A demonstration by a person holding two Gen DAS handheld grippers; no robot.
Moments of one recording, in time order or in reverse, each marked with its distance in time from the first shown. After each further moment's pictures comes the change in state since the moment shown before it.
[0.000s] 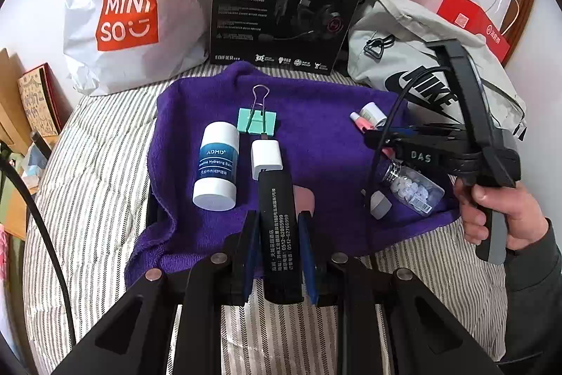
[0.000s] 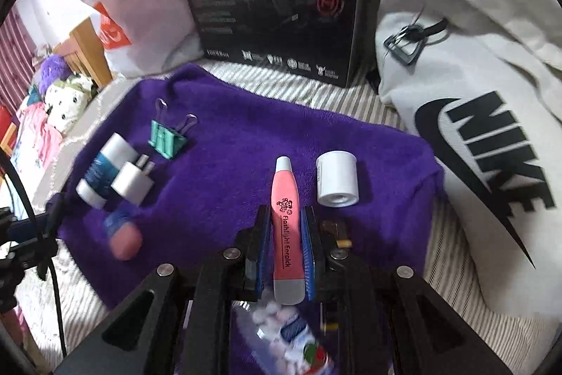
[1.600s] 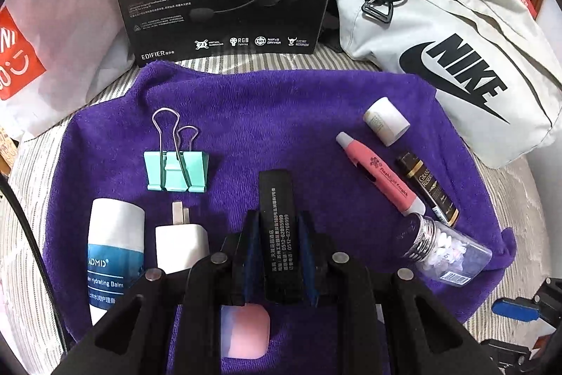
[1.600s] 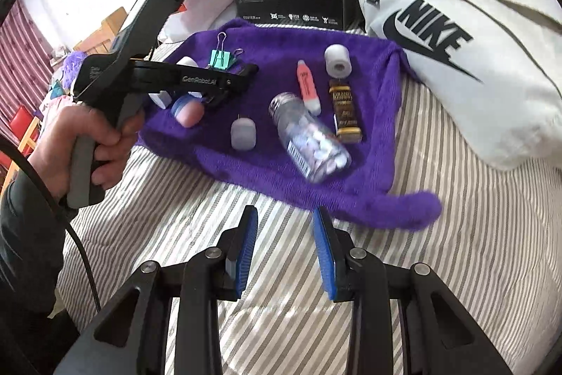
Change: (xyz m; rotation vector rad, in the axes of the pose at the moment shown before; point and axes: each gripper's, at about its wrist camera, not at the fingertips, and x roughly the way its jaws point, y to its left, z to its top) left arm 0.112 -0.057 0.056 0.101 0.103 0.037; right arm -0.100 0.004 -0.129 0.054 0.008 0.102
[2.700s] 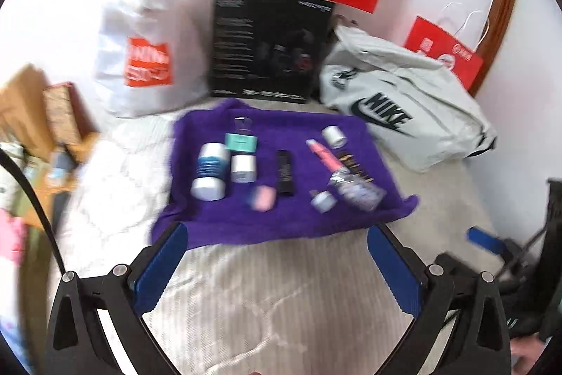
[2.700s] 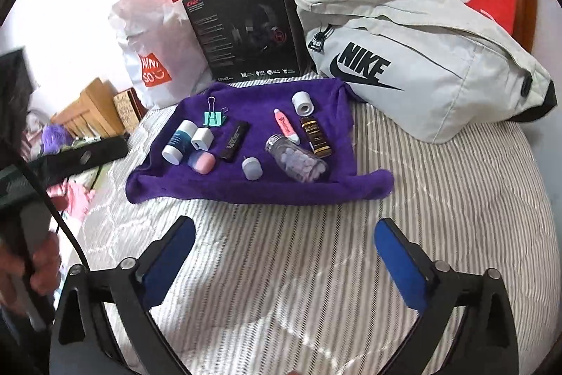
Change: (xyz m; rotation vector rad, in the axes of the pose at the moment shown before) left arm -0.206 0.004 -0.106 -0.106 -0.202 0.034; right arm -0.090 0.032 -0.018 0.235 -0.187 -0.127
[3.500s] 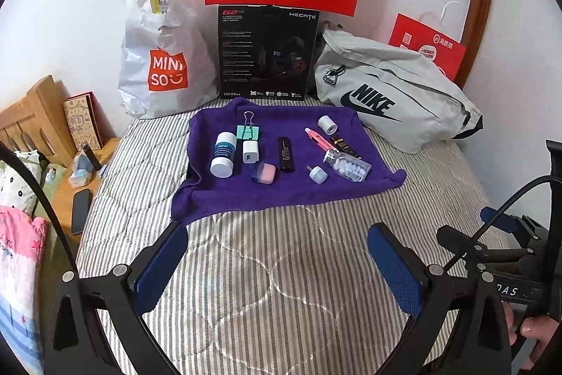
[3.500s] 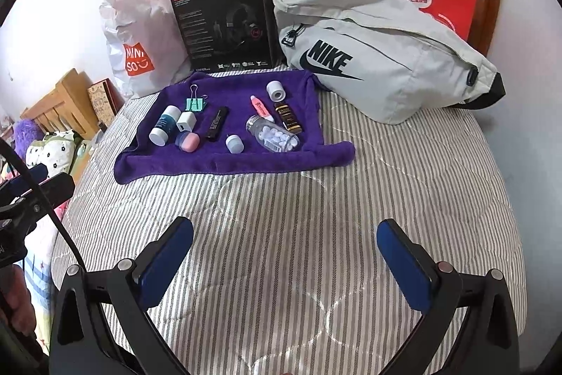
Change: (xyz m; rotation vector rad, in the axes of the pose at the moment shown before) left arm -0.058 -0.014 -0.039 0.046 -0.026 0.017; right arm -0.049 0.017 -0.026 -0.002 0.024 -0.154
